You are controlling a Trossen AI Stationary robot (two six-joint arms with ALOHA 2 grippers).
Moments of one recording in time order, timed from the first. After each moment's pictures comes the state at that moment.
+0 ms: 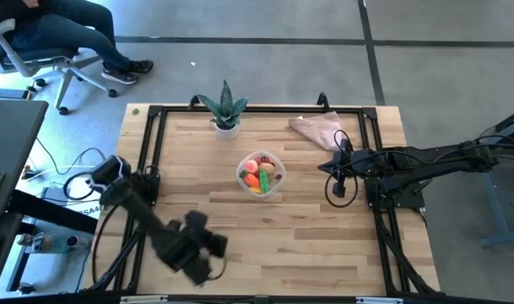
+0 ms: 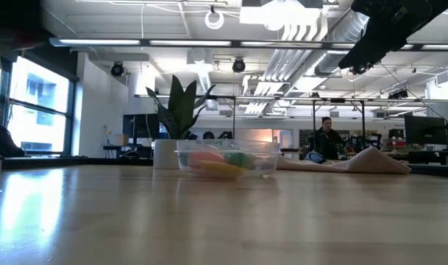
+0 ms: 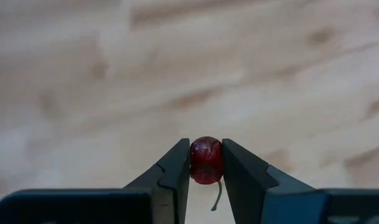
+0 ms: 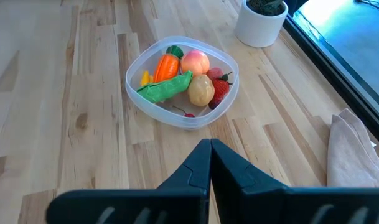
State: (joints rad) left arm -0.69 1.82 1.48 -1.31 -0.44 -2.14; right arm 0.10 0.75 0.64 -0.52 0.31 0.16
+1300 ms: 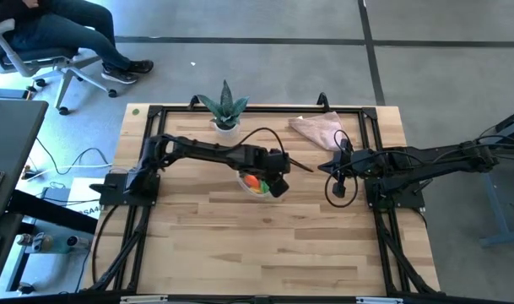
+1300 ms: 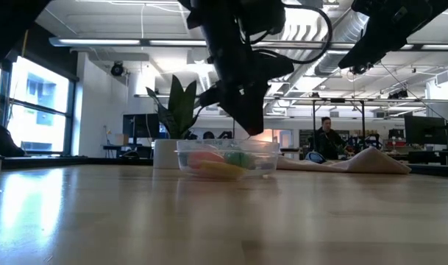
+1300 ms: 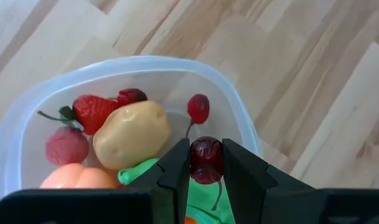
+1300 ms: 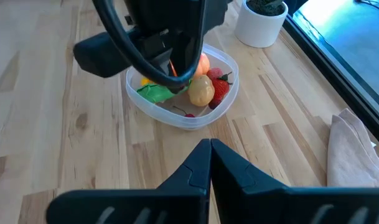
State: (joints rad) left arm 0.14 2.10 1.71 -0.76 -0.20 -0.54; right arm 0.10 0.75 0.64 -0.52 0.31 0.16
